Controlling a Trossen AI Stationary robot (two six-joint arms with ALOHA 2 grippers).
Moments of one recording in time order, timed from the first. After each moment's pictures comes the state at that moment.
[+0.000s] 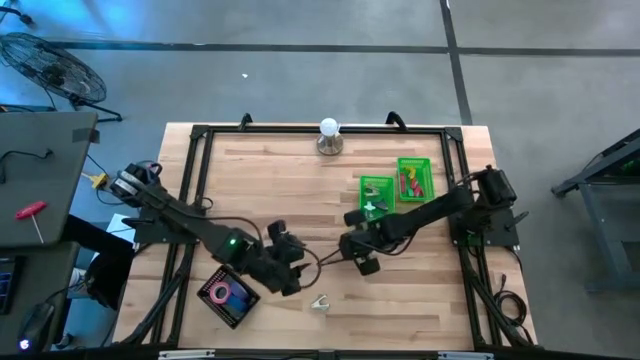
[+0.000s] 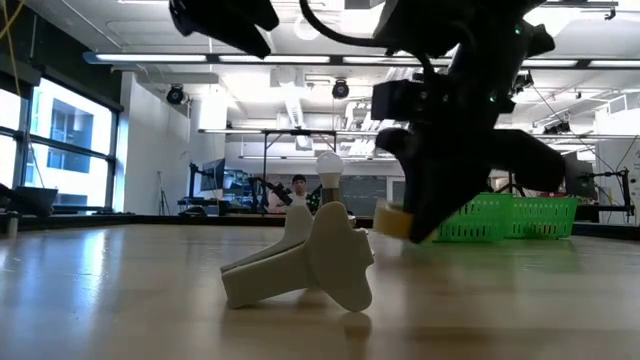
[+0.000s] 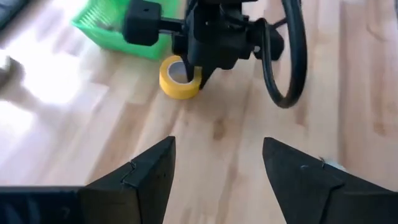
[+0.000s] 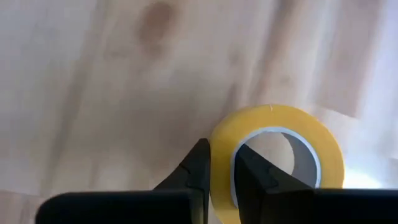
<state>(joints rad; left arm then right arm) -0.53 1.59 1.25 -0.53 -0.59 -0.59 0.24 1.82 1.03 -0.36 0.21 -0.11</state>
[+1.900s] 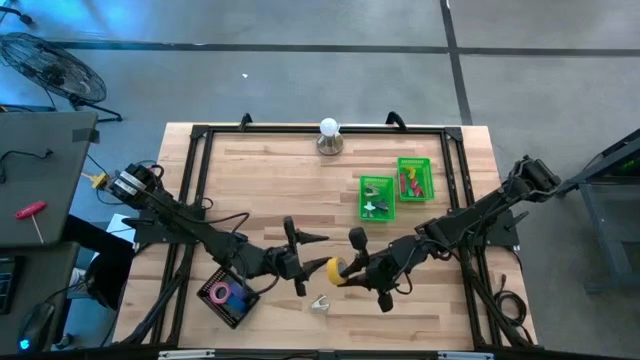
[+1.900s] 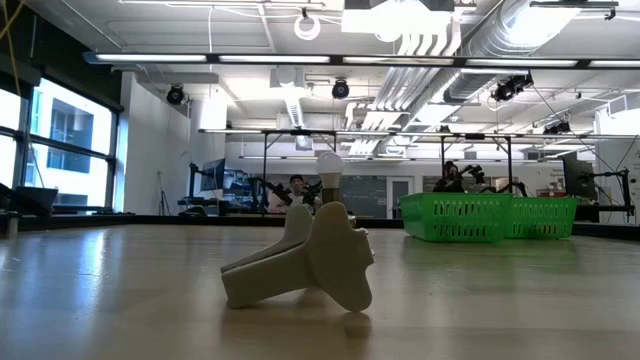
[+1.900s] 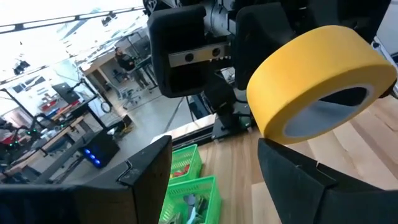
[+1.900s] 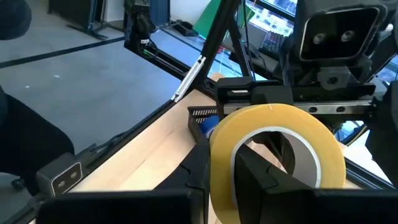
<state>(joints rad) -0.55 1.59 0.99 0.64 -0.77 0.49 0.47 1.47 1.03 0.18 0.14 -0.31</state>
